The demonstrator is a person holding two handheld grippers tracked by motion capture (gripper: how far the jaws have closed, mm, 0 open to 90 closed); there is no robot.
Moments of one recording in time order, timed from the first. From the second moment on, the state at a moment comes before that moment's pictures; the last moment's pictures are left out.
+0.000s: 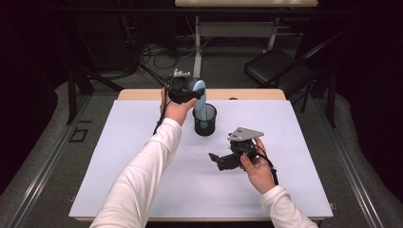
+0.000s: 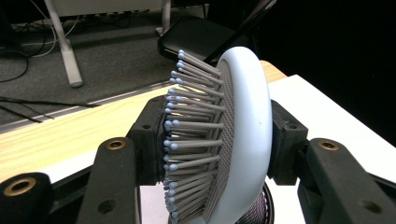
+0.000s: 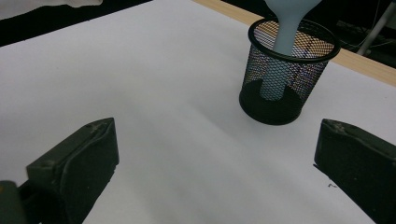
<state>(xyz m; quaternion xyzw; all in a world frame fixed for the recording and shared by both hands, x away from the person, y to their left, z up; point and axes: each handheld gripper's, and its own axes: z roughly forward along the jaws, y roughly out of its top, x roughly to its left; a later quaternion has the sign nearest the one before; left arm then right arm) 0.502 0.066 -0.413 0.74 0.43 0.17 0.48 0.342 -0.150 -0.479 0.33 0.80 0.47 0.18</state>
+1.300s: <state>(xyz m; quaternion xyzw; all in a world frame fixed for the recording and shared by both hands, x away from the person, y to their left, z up) 0.496 0.058 -0.414 0.75 0.42 0.18 0.48 0.342 -0.150 -0.479 0.33 0.80 0.47 0.18</state>
